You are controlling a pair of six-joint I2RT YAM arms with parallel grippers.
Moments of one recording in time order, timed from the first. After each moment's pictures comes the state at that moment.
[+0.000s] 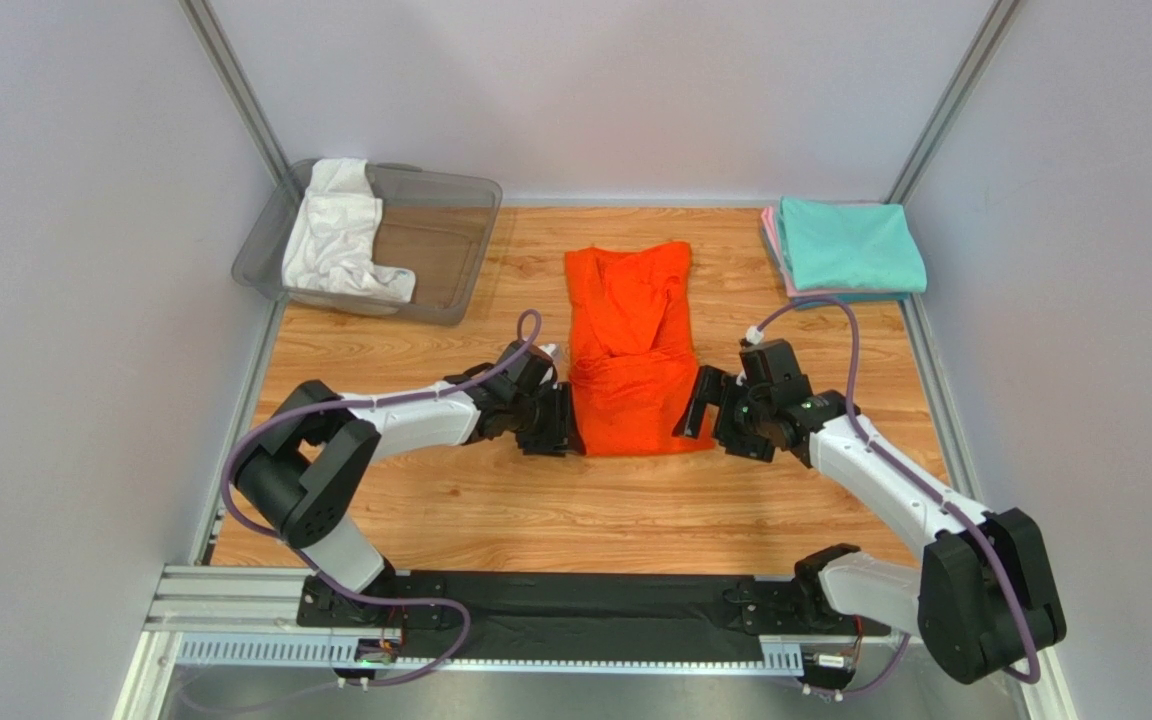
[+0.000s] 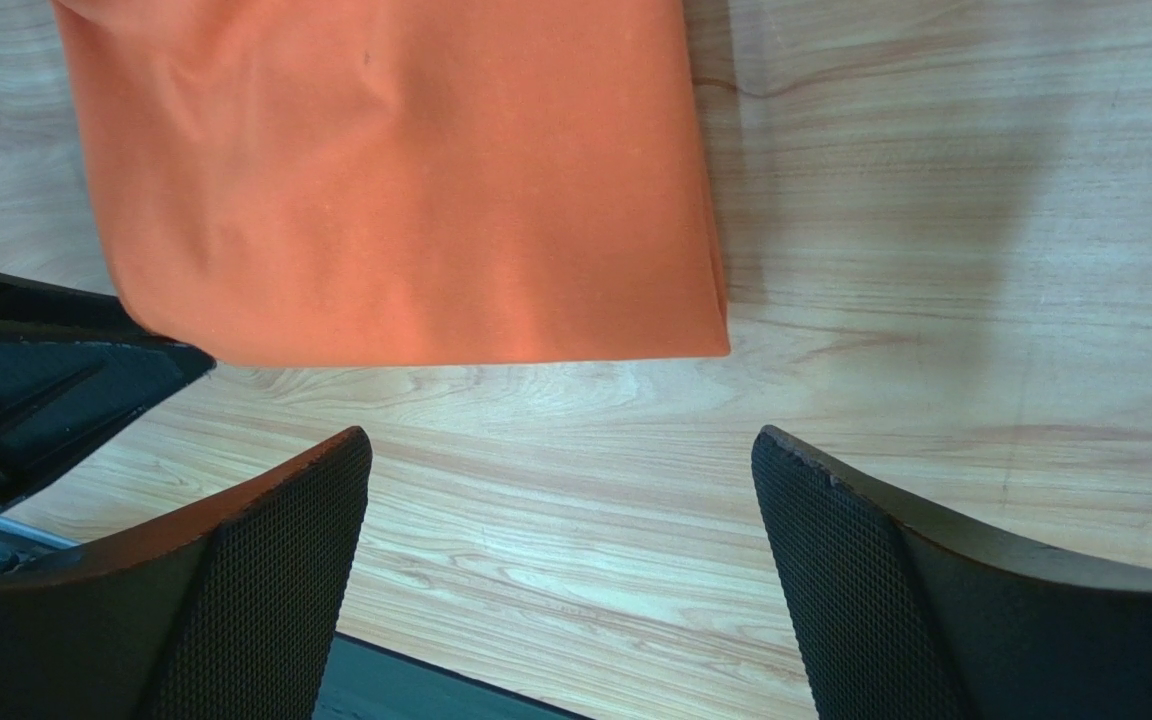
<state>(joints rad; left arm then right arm) -0.70 1.62 0.80 -0.13 0.24 -0.73 0.37 1.16 0.65 -0.47 -0.15 0.64</state>
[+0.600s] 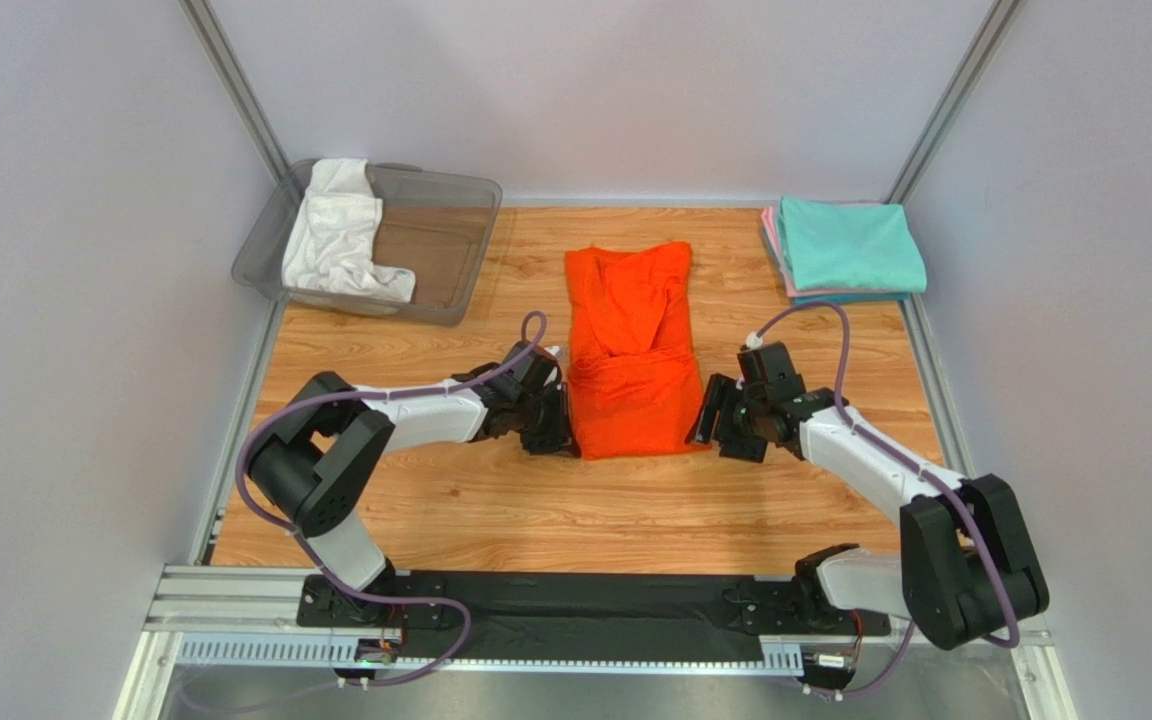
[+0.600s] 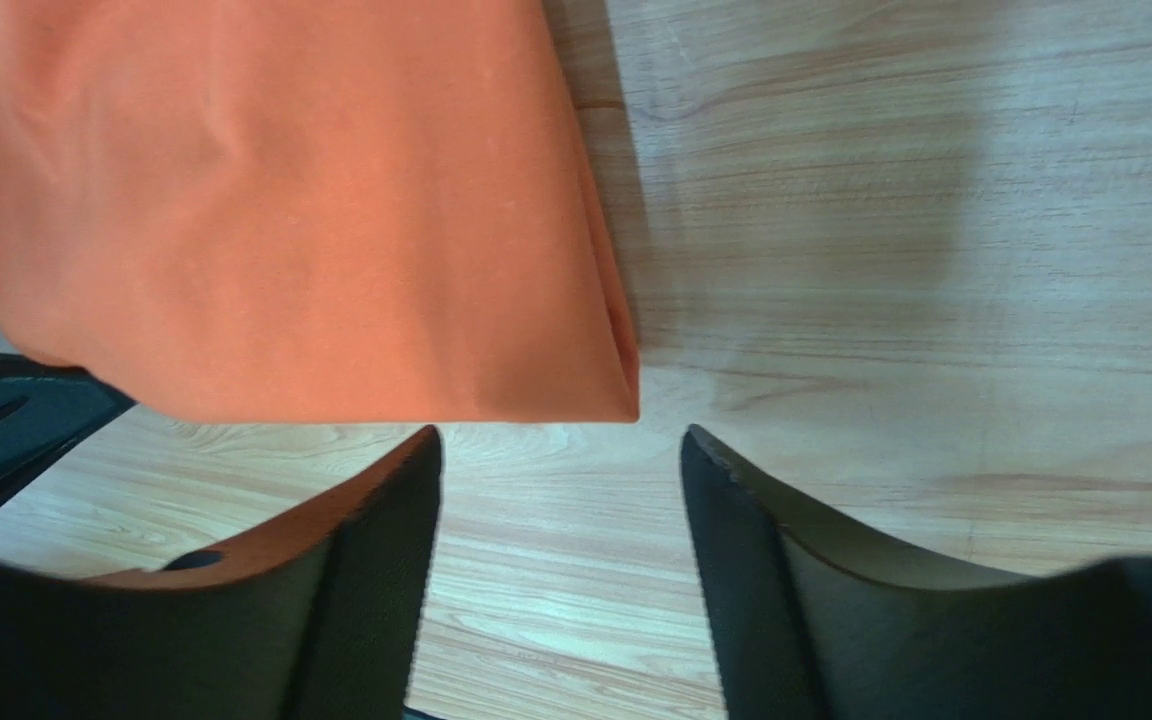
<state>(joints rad) -0.70 1.67 0.81 -0.11 0.26 -0.75 0.34 1.26 0.62 -0.40 -0.15 0.63</state>
